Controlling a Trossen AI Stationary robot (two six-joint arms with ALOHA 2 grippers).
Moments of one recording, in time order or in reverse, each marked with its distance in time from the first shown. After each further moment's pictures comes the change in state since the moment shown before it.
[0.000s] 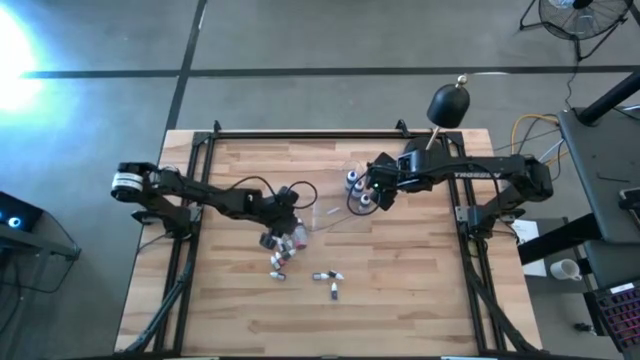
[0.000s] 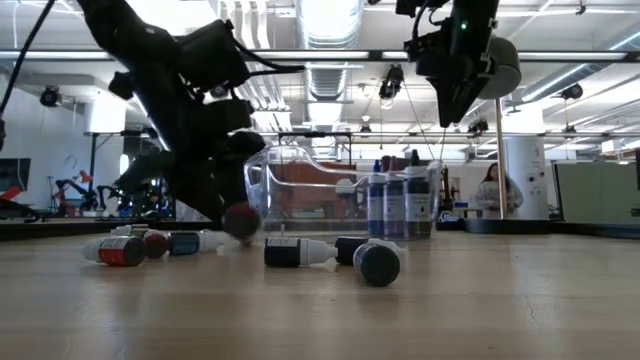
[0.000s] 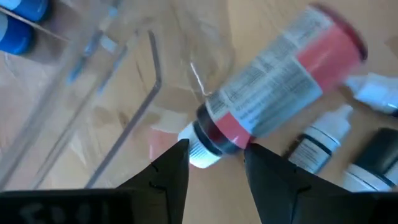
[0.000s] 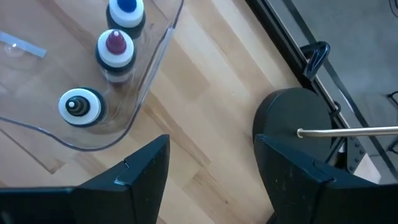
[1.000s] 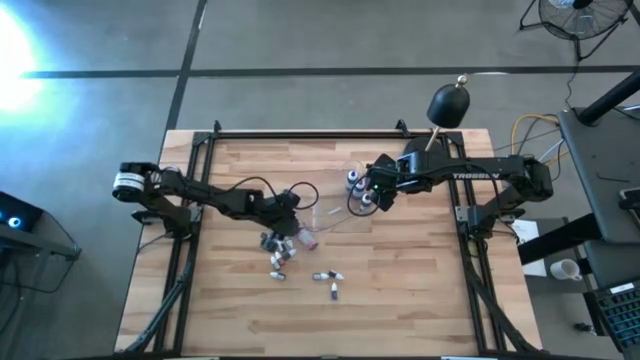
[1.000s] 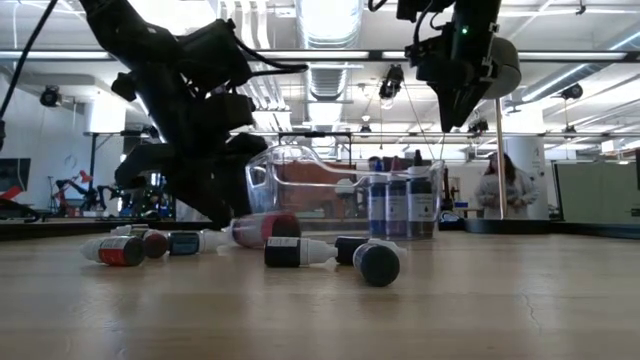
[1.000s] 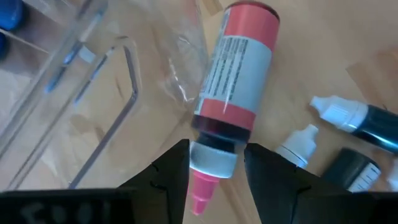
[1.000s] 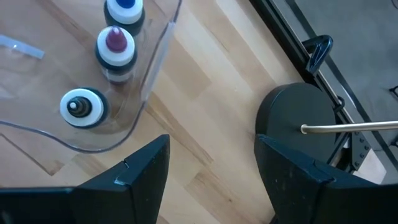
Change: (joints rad) left arm -0.005 0.010 0.009 -0.014 0.087 -0.056; right arm 0.000 0.000 -0.021 0.012 -0.002 0.026
